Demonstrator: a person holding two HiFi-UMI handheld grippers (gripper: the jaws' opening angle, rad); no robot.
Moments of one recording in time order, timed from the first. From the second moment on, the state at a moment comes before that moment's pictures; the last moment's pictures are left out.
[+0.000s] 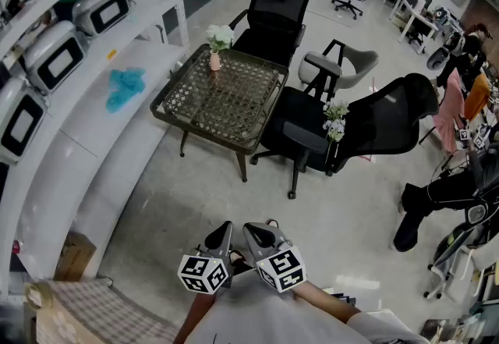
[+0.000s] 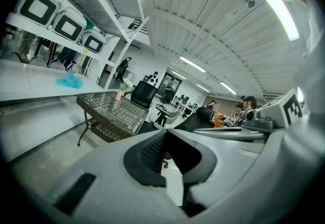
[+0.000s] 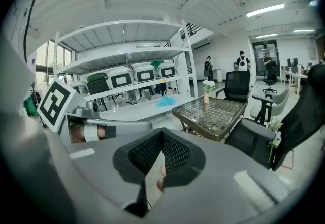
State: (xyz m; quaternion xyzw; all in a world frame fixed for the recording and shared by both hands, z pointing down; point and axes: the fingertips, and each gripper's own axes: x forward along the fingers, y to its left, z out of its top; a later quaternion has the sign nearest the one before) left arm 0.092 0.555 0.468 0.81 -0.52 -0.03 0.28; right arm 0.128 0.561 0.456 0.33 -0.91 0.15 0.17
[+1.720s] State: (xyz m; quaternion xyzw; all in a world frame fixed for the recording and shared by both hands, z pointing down) left arm 0.051 0.535 0.461 0.79 -0.57 0.03 0.23; right arm 0.093 0.530 0.450 0.33 -0.92 0.15 0.17
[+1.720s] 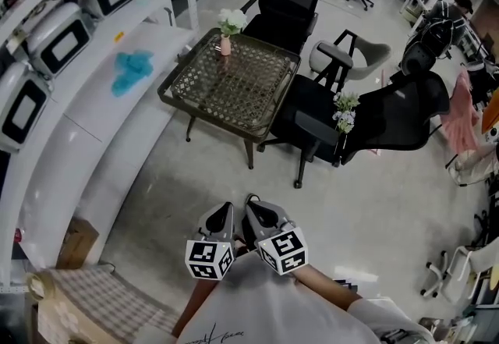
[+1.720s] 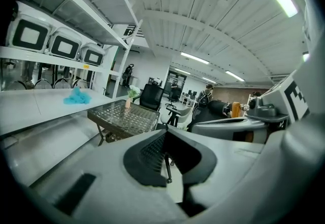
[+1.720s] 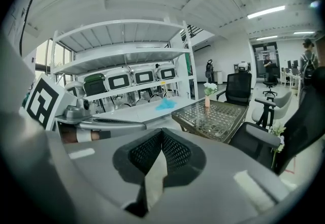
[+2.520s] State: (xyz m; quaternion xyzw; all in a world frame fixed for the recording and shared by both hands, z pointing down) left arm 0.017 0.434 0.460 0.78 -0.58 0.04 0.24; right arm 0.061 0.422 0.452 0.33 -0.92 0.16 0.15
